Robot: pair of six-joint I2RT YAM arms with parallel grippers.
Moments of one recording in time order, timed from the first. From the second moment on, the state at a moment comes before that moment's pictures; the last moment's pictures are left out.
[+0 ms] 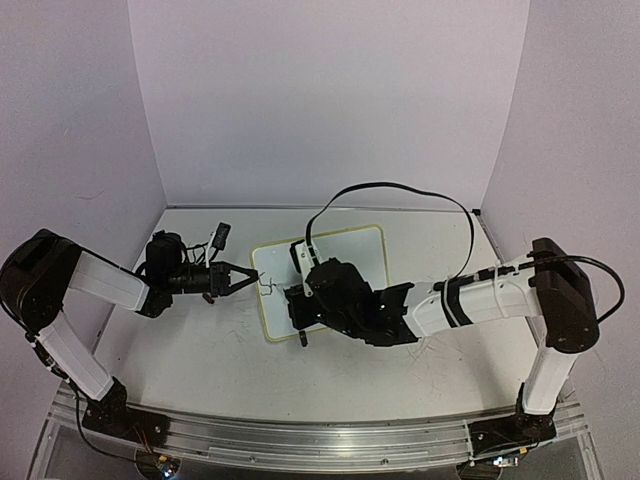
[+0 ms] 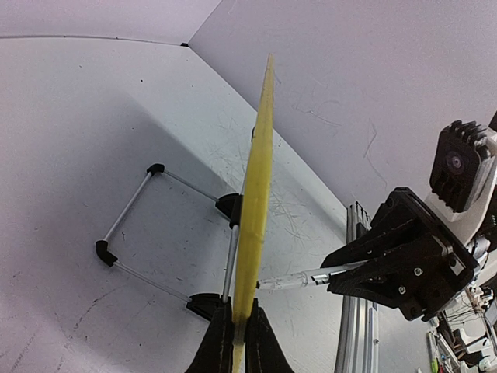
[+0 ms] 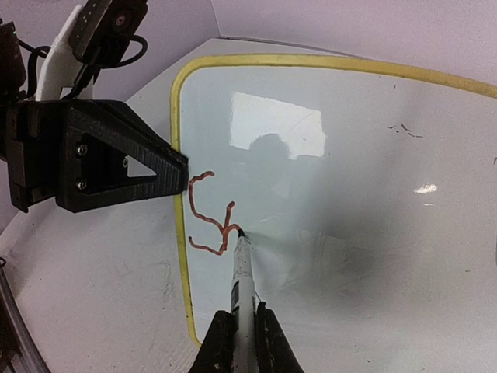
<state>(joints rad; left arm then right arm) -0.40 1.59 0.56 0.78 0.89 -0.47 1.17 1.86 1.19 0.18 0.39 0.42</state>
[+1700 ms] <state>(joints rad) -0.40 1.59 0.56 0.78 0.89 -0.47 1.17 1.85 1.16 0.18 0.37 0.46</state>
